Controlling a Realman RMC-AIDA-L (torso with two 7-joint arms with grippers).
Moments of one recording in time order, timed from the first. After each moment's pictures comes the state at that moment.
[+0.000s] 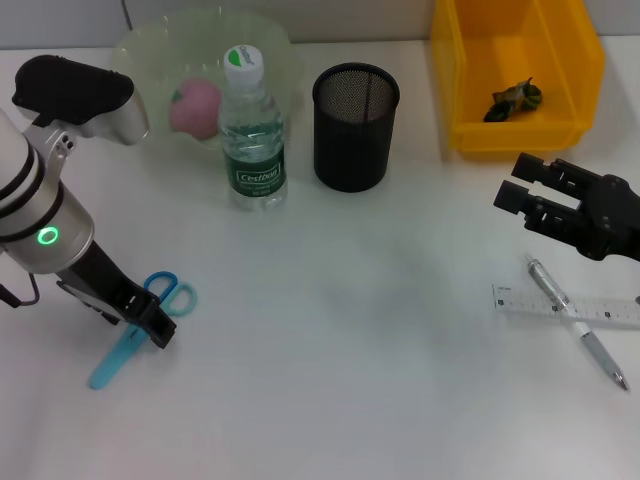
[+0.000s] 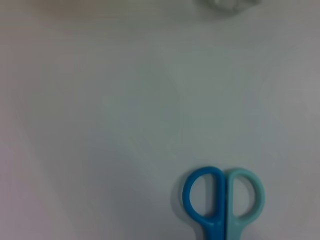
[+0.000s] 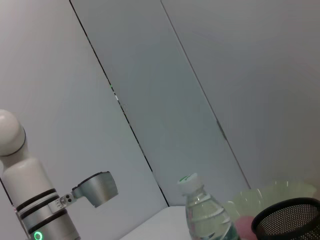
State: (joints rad) left arm -0.64 -2.08 1.38 1.16 2.75 1.65 -2.81; right arm 0.38 2.03 -0.65 -0.41 -1.67 -1.67 1.27
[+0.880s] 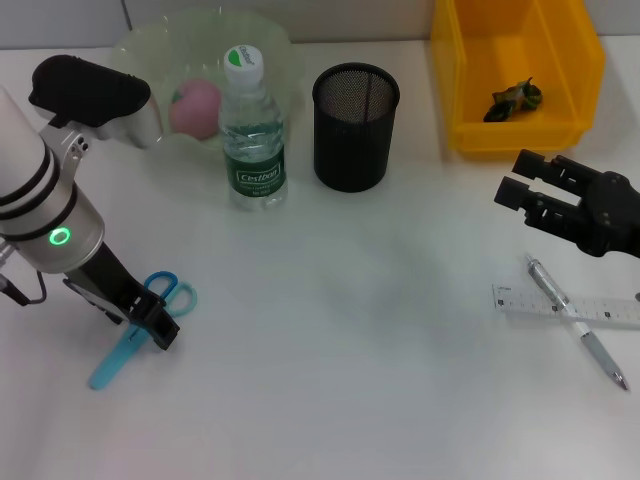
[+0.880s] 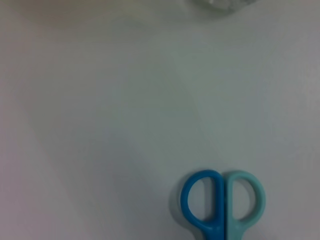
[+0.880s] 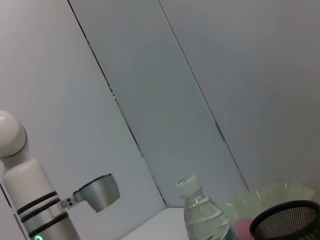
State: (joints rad) left arm -0.67 -2.08 1.42 1.13 2.75 1.63 -2.81; right arm 0.38 2.03 -0.65 -0.41 -1.67 -1.67 1.27
